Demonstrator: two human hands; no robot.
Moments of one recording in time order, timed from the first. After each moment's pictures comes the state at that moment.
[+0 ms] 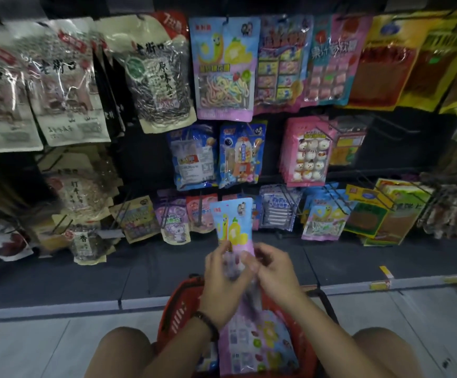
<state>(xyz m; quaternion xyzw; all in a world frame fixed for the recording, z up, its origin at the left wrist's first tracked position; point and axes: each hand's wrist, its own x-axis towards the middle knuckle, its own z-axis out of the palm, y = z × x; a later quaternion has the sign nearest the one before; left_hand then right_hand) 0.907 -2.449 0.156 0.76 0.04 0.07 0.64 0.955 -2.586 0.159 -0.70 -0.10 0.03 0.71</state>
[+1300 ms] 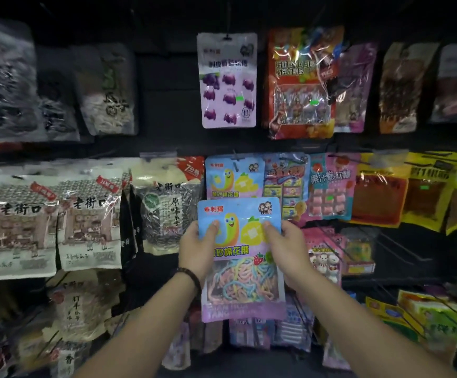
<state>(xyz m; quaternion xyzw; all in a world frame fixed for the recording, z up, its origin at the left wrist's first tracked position) 1.104 -2.378 0.425 0.68 0.05 0.26 0.68 1.139 -2.567 0.424 -0.70 -0.10 -0.12 0.69</state>
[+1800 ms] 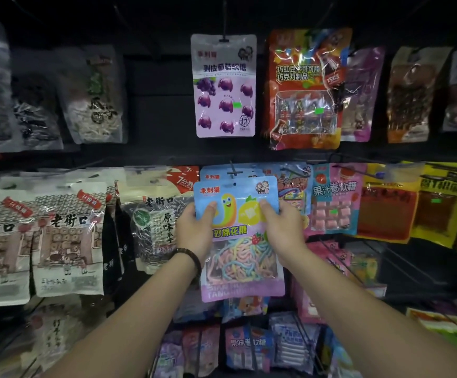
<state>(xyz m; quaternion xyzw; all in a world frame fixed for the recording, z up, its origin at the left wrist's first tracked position) 1.186 -2.373 0.474 0.66 0.04 0.31 0.68 1.223 -2.549 0.474 -0.70 -0.10 -0.21 0.68</state>
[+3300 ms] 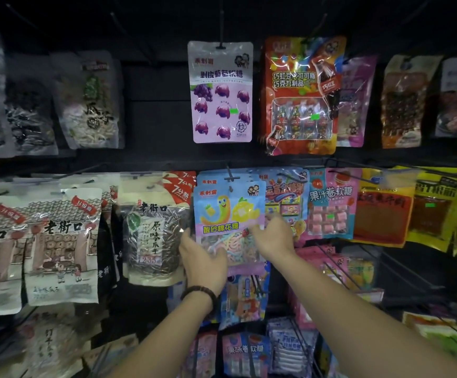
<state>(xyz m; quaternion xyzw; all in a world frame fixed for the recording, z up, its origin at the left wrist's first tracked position) 1.166 -2.402 0.432 0.76 0.14 0.33 0.54 1.246 -2.544 0.467 -0.86 -0.03 -0.18 0.47</state>
